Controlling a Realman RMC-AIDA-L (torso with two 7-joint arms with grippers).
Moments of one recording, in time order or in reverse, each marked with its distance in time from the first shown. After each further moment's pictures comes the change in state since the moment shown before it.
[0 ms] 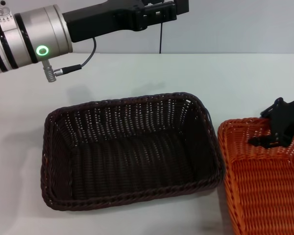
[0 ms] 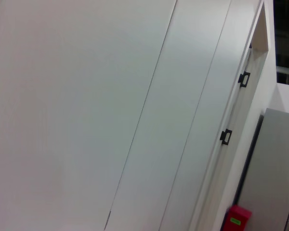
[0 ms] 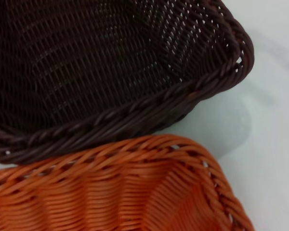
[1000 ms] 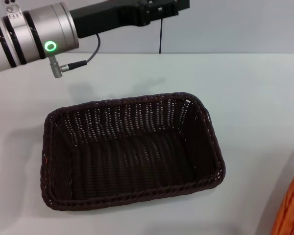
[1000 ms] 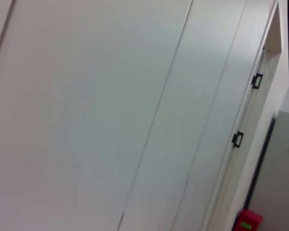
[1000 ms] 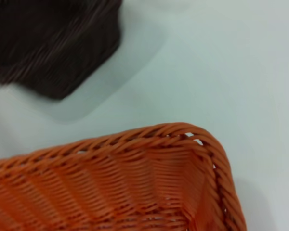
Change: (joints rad) left arm -0.051 0.001 -0.017 0.078 0.001 0.037 0.025; right arm -0.121 -0.236 0.517 0.007 -0.165 -0.371 -0.016
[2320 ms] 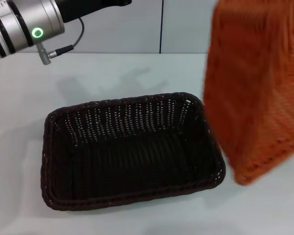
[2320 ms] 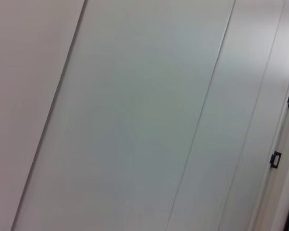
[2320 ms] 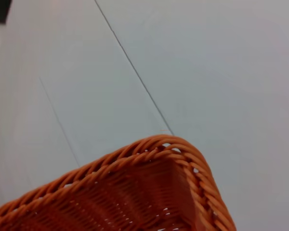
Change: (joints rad) left arm -0.019 0.001 -0.089 0.032 0.001 0.051 0.050; right arm -0.190 0.194 0.388 0.309 1.024 -0.067 0.060
